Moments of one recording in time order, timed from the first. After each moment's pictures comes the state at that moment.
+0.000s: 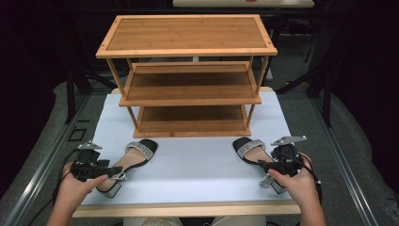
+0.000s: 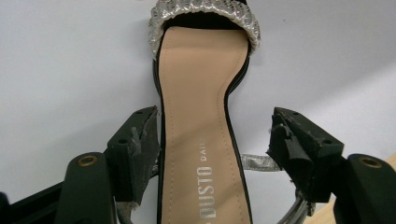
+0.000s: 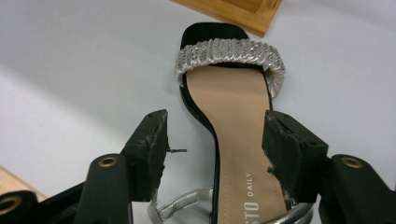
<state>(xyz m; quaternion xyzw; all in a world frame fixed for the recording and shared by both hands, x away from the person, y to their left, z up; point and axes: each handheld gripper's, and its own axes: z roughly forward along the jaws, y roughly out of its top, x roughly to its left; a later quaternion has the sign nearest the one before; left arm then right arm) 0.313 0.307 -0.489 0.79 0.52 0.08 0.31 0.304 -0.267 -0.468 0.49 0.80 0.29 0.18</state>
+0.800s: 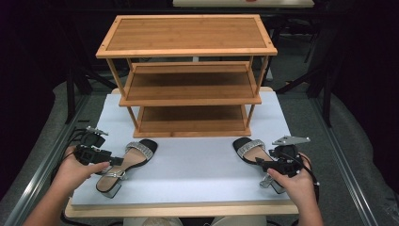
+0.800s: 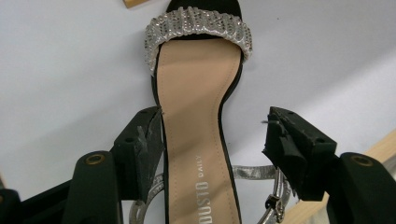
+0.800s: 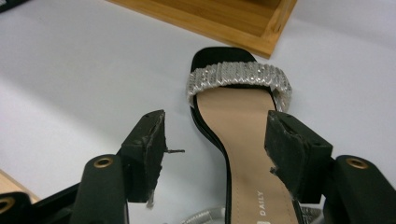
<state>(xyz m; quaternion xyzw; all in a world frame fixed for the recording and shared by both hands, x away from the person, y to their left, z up) 0.347 0.293 -0.455 0.83 0.50 0.04 0.24 0.301 -0.265 -0.466 0.49 0.79 0.33 0.18</state>
